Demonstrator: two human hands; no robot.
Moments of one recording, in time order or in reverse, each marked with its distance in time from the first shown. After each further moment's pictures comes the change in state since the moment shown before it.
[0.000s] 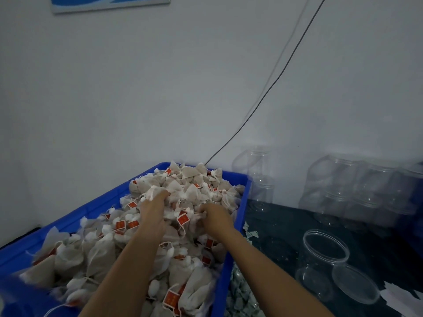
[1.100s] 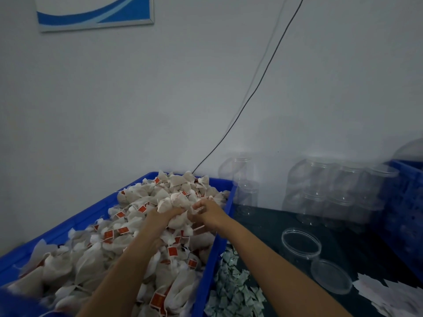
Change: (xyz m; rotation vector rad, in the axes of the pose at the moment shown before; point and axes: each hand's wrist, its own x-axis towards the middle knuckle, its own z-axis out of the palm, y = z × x) left_hand -0.032 -0.016 0.009 0.394 -0.224 0.104; right_hand -0.028 0.001 -0.051 0.831 -0.204 0.126
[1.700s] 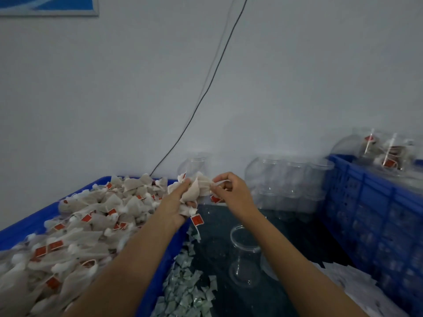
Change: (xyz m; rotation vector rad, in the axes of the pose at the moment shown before) left_hand -0.034 0.041 0.154 -0.598 -0.389 -0.159; right_hand -0.087 -0.008 -0.131 -0.063 0.552 -0.332
